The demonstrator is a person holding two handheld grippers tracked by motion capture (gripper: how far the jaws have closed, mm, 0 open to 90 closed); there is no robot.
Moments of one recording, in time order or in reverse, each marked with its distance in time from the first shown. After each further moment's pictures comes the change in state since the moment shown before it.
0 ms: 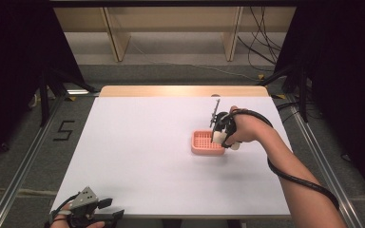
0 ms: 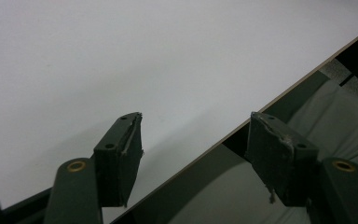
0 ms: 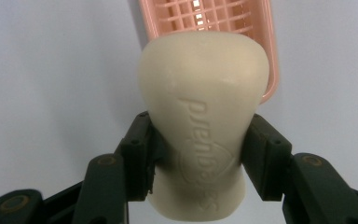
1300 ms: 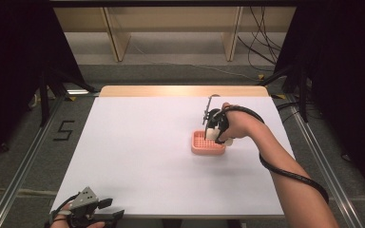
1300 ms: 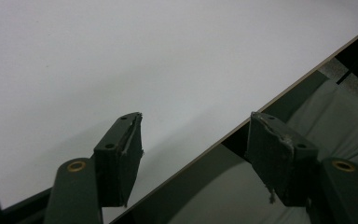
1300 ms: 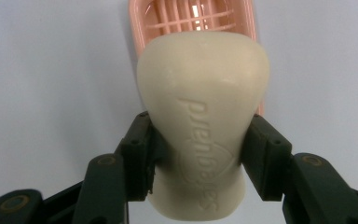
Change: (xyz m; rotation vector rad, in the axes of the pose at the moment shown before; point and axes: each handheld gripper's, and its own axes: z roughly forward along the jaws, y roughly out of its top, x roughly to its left) left arm -0.001 0.000 0.000 -0.006 -0.015 -0.004; right arm -0.001 0.023 -0.001 0.003 0.008 0.019
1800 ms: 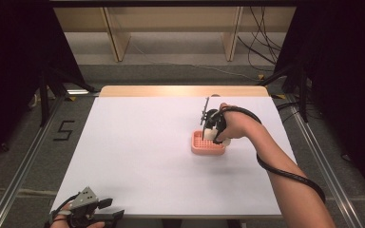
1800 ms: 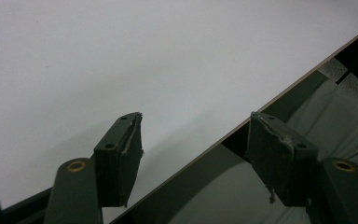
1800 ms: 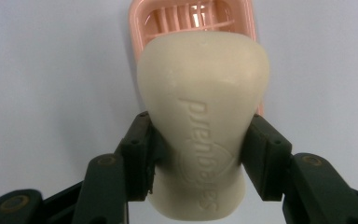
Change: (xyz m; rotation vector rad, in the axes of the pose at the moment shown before) left arm 0.000 0.000 0.000 -0.003 0.001 0.000; right arm -0.001 0.006 0.005 -0.016 -0.011 -0.045
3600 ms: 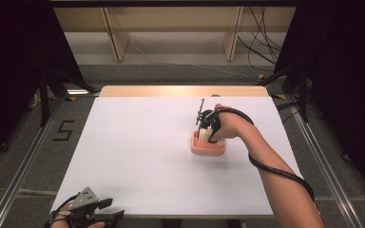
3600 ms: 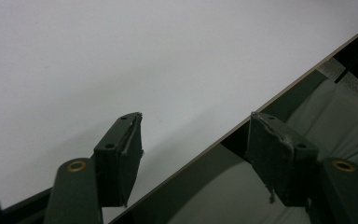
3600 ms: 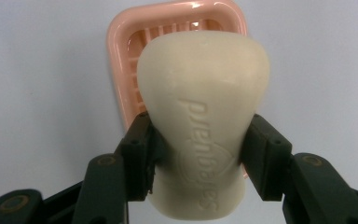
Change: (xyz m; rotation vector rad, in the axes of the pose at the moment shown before) left arm 0.000 0.000 0.000 0.007 0.014 0.003; right arm -0.006 0.013 0.021 -0.008 0.006 0.012
